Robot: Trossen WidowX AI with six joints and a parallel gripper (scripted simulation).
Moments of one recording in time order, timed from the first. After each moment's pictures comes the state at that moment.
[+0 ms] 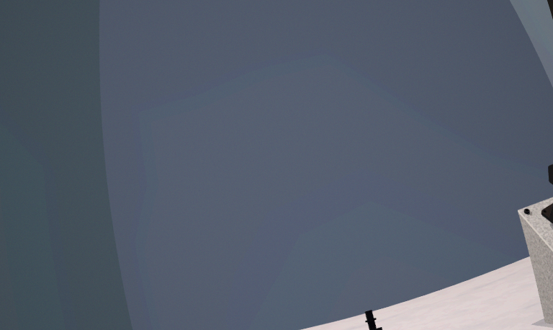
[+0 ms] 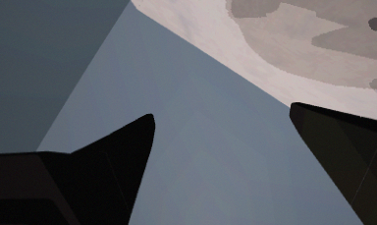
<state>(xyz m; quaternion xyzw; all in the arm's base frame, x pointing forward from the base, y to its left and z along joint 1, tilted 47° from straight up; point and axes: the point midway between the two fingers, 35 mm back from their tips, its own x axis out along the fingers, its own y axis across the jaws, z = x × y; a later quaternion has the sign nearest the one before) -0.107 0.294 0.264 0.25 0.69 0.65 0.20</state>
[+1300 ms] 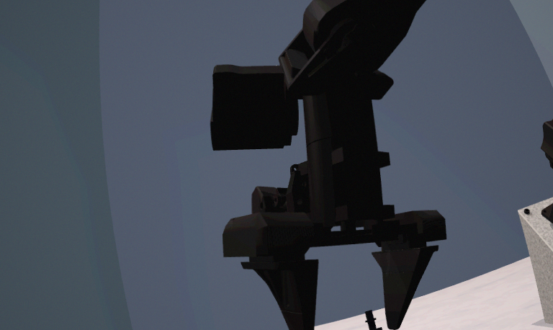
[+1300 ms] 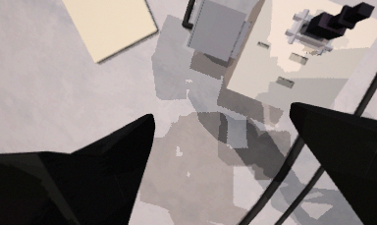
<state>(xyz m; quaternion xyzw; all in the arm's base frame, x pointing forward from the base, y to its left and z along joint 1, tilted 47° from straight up) 0.347 0.031 0.116 0.65 0.58 -0.11 0.48</state>
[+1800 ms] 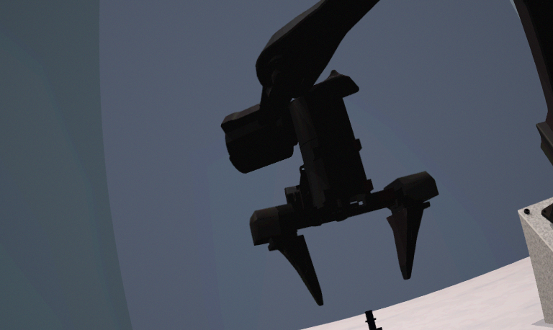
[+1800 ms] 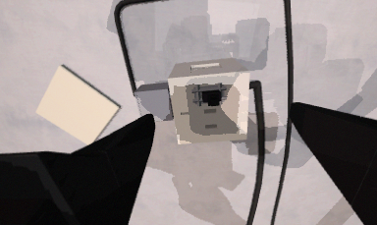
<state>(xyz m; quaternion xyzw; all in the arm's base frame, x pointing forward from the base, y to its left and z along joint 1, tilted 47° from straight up) 0.311 -0.041 0.075 0.69 0.61 -0.24 0.29</state>
